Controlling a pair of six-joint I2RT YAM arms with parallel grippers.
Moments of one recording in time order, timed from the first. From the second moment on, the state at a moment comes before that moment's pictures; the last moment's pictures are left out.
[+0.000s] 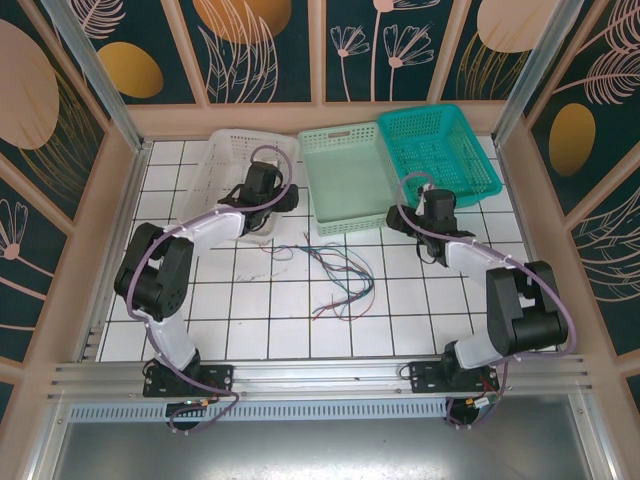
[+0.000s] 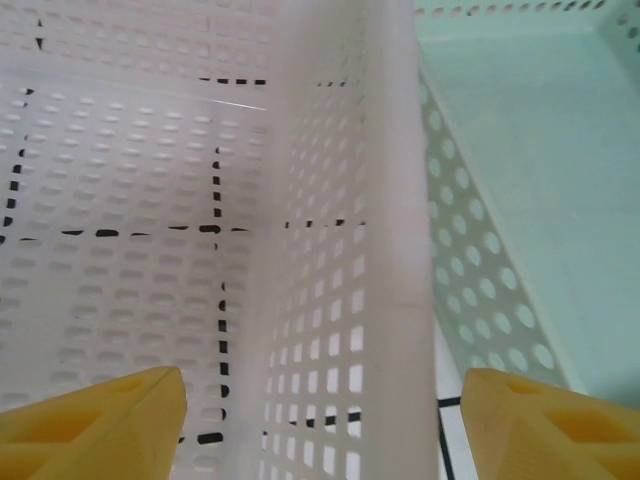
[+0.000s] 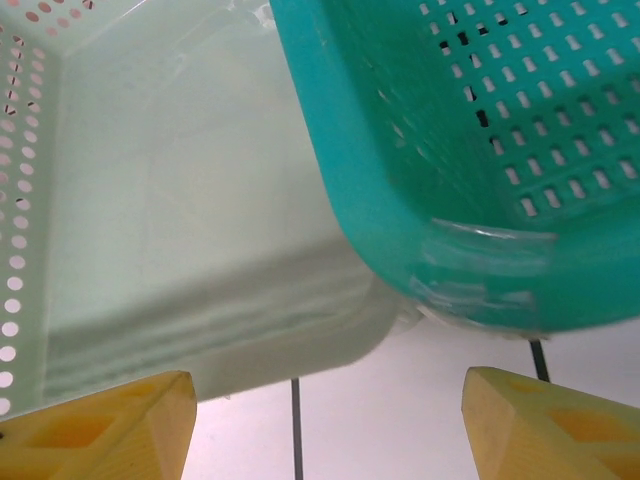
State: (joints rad) left arm -0.45 1.80 1.15 -0.02 -0.11 -0.38; right arm 0.20 1.49 0.71 0.09 -0.13 0.44
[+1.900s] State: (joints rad) left arm -0.86 1.69 0.85 -0.03 0.42 -0.02; right arm 0.45 1.37 0.62 -0.14 -0.32 0.33
